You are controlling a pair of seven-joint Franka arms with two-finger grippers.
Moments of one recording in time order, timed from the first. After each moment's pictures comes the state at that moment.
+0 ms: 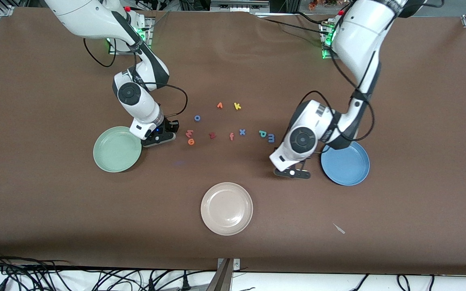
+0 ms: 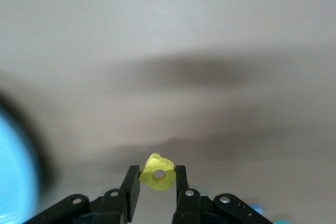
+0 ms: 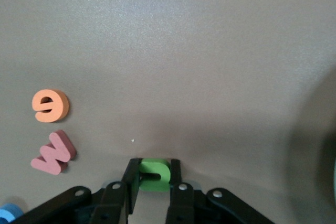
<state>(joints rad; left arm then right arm) -0.37 0.69 -0.07 -1.55 0.07 2.03 -0.34 0.19 0.45 0.25 -2.24 -0.10 2.73 0.24</state>
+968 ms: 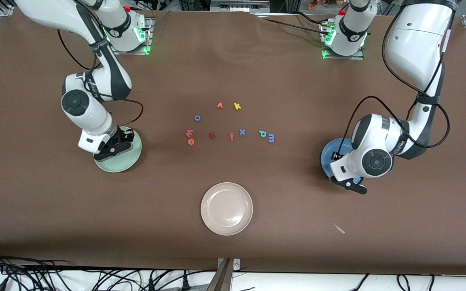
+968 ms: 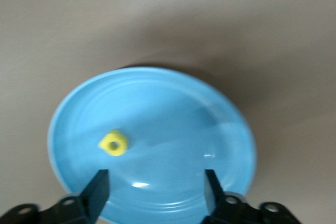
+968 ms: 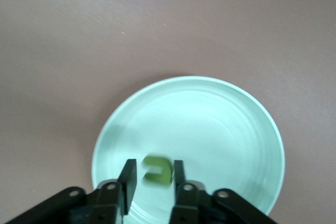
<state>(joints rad) -0.11 0.66 -0.12 -1.58 0.18 1.95 0.05 0.13 0.34 0.04 -2.14 -0.14 2.49 -0.16</state>
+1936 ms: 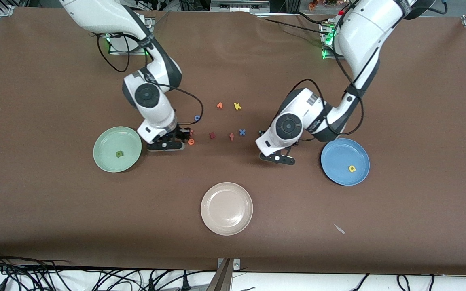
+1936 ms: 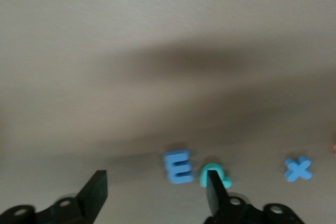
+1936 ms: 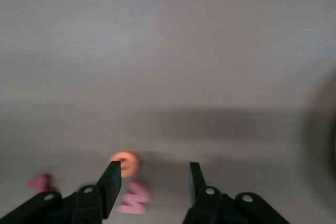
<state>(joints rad) -0.26 0.72 -0.38 -1.61 0.17 2.06 -0.51 0.39 0.49 0.16 -1.97 -0.14 2.50 0.62</state>
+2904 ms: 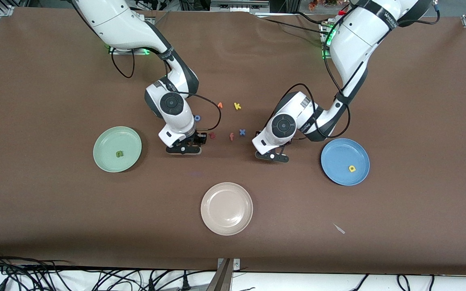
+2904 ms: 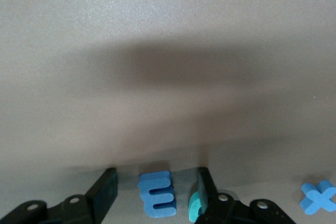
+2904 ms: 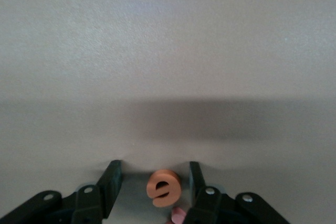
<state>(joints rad) -0.26 0.76 -0.37 -1.69 0.17 2.21 -0.52 0.49 0.63 0.11 -1.89 -0.14 2.55 0.69</state>
